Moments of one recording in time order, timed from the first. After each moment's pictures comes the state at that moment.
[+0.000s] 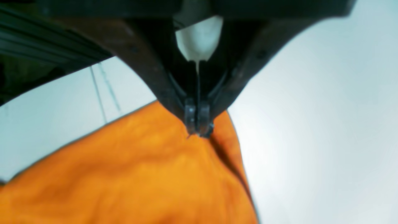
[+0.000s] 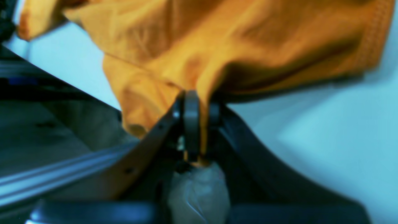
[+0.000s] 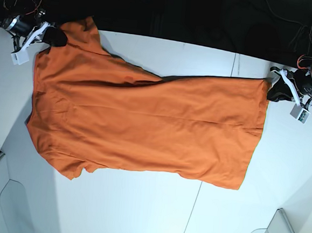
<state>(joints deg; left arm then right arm) 19.3 -36.9 -16.1 90.0 -45.5 -32.2 41.1 -20.1 20.3 27.5 88.1 57.6 35.7 -70.0</state>
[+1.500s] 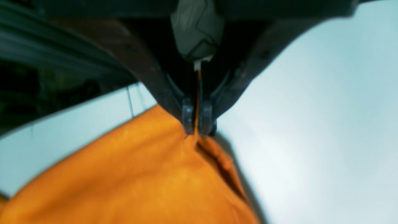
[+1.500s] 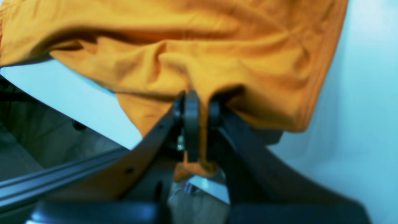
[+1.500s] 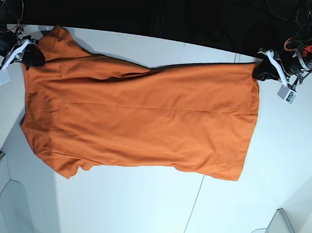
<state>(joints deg) 23.4 -31.0 -16.7 92.1 -47.3 -30.6 45.6 -14.1 25.1 28.3 90.7 56.2 35.7 -69.9</state>
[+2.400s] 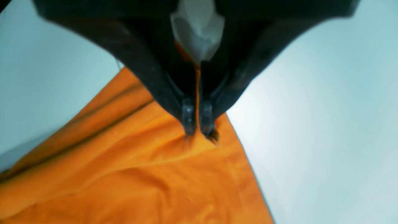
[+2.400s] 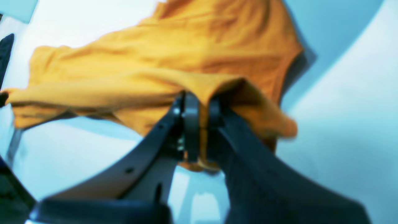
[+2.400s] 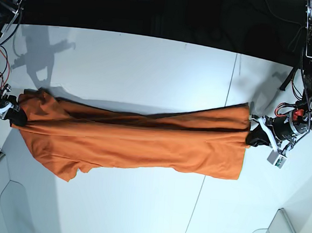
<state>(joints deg) -7.1 -33.3 -0.5 72.8 -38.6 -31.1 37.4 13.5 24.4 28.1 66.6 47.4 35.6 -62.9</state>
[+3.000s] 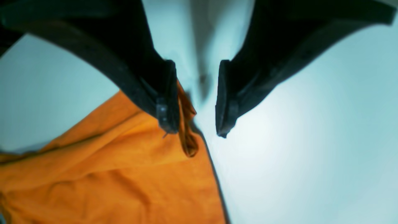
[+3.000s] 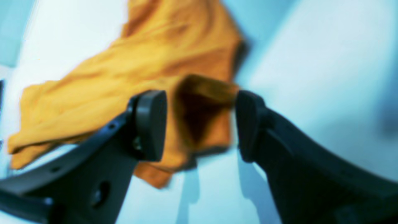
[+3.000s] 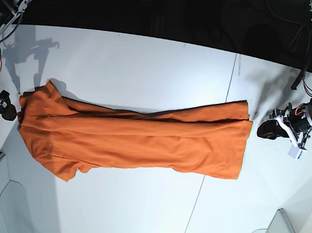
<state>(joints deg) -3.2 -34.6 -10.0 71.1 -53.5 -33.2 49.2 13.6 22.7 39.5 65.0 41.1 34.8 -63.1</state>
